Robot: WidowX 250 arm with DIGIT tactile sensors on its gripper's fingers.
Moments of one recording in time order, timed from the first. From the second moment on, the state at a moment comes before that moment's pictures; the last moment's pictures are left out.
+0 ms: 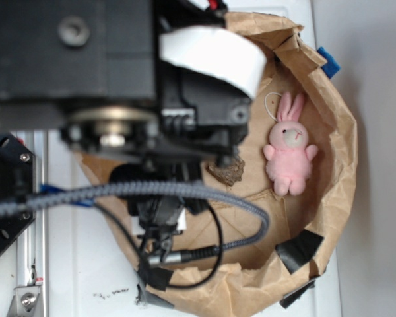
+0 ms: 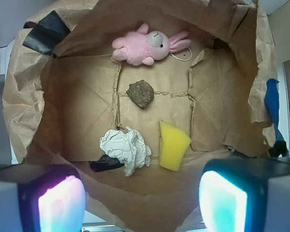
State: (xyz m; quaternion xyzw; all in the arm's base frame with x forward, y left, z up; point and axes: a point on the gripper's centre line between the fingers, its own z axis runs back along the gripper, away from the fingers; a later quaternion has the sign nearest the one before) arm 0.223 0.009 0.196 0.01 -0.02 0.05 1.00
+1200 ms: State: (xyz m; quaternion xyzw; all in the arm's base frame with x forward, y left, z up) arm 0.225 0.075 0.068 0.04 0.00 0.12 0.99
